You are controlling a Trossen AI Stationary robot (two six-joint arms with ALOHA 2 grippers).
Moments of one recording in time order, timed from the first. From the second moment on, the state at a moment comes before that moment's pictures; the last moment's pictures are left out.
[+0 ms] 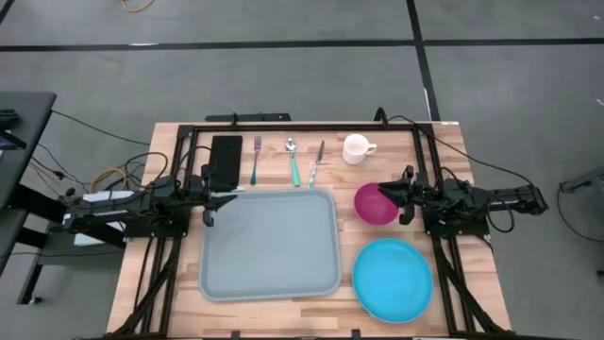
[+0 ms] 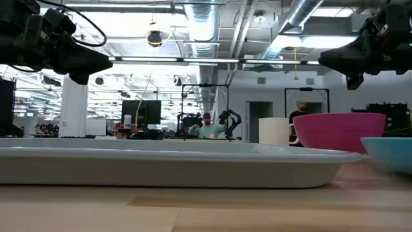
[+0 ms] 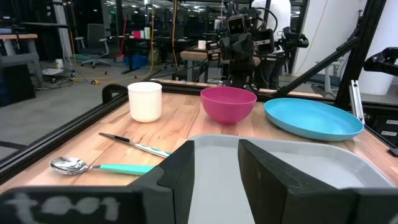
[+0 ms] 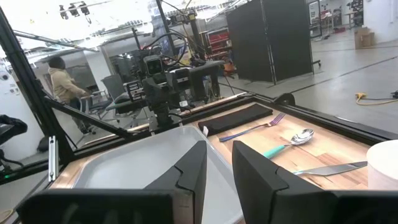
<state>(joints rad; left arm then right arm) 0.14 0.03 0.02 0.01 -0.01 -0.06 0.08 0.02 0.01 0.05 0.29 0.21</state>
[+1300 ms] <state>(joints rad) 0.14 0.03 0.02 0.01 -0.01 -0.06 0.00 0.36 0.26 0.13 0.40 0.72</state>
